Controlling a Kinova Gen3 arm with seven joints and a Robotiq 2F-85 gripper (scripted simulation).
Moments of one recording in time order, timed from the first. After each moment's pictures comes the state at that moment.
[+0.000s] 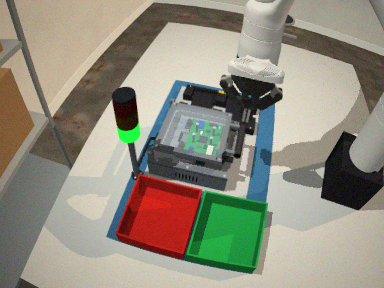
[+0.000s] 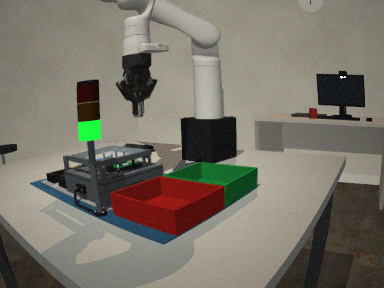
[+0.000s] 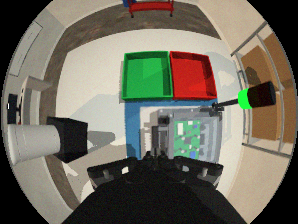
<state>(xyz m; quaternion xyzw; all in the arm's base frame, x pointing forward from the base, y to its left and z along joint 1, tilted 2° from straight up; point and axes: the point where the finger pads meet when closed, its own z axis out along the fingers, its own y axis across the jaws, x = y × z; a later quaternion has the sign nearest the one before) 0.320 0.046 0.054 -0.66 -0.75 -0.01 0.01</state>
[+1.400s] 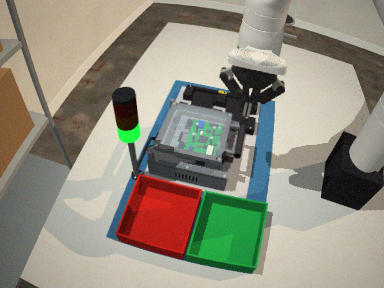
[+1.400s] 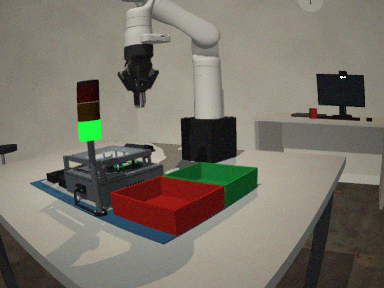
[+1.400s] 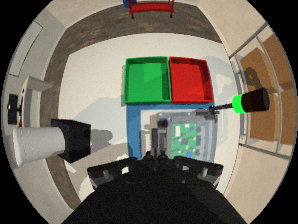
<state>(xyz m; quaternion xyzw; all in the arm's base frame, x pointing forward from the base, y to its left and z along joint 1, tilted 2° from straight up) 0.320 0.053 0.077 -0.66 -0.75 -0.01 0.01</state>
